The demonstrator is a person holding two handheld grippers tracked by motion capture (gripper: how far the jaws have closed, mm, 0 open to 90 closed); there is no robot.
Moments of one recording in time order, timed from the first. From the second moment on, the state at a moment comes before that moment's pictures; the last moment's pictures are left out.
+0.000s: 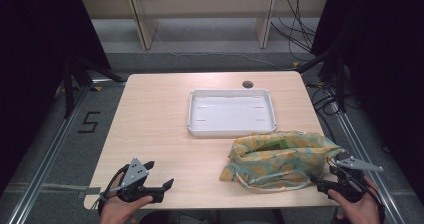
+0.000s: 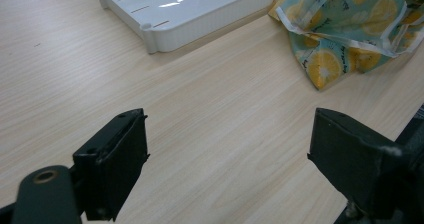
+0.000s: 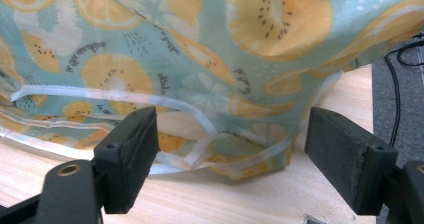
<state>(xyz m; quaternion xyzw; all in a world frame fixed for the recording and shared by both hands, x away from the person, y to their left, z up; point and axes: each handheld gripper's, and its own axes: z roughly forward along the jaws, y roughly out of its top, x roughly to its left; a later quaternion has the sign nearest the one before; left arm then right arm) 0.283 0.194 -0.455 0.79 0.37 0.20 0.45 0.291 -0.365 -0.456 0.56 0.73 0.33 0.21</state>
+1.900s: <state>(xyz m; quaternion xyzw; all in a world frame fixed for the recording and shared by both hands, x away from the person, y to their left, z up) 0.350 0.042 -0.458 0.84 0.24 0.13 0.47 0.292 -0.366 -0.458 0.56 0.73 0.33 0.19</state>
